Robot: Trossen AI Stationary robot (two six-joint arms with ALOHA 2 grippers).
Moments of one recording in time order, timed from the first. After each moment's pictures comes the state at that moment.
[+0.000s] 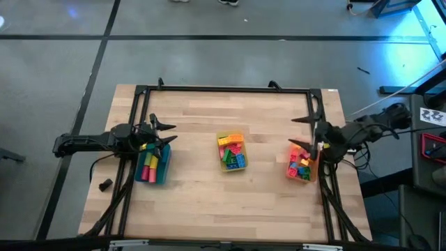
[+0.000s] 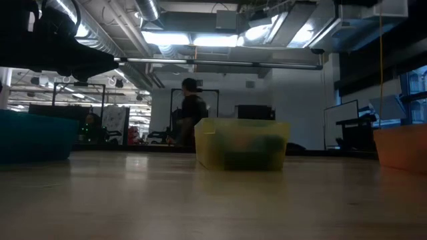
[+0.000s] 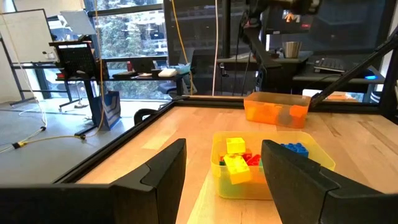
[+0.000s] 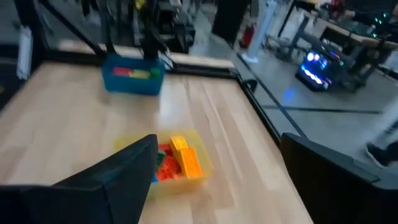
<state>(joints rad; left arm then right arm) 0.05 0.03 0.01 0.05 -0.24 0.06 0.46 0.61 0.89 -0.64 0.67 0.02</state>
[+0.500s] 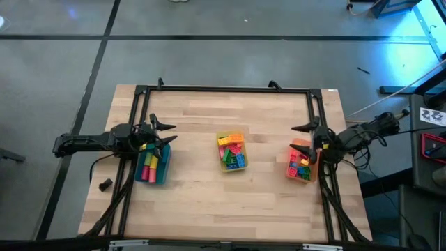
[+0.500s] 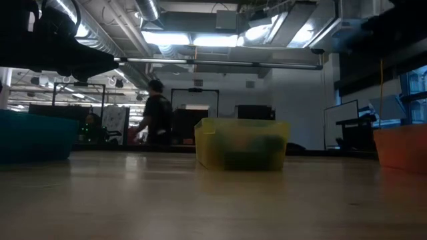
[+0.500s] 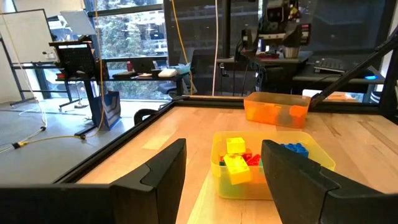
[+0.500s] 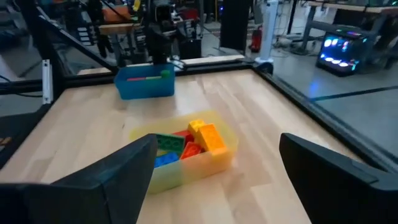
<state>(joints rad) 0.05 0.03 0.01 0.05 -0.24 0.06 0.46 0.20 0.44 -0.46 0.63 0.18</state>
